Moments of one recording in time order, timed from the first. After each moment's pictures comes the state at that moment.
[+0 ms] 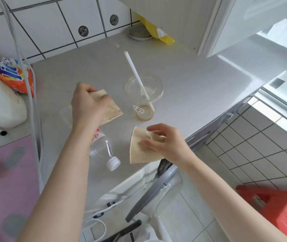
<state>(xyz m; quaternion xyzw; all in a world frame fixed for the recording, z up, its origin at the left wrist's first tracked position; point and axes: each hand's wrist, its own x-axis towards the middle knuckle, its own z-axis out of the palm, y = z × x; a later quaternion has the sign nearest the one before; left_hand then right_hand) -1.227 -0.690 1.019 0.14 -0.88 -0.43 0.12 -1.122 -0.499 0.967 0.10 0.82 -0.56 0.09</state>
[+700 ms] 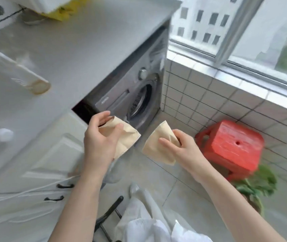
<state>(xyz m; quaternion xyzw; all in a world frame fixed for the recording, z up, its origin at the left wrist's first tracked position) -0.934 -0.473 0.976 -0.05 -0.84 -0.54 -0.05 -0.824 -0.305 0.938 0.29 0.75 -0.59 0.00</state>
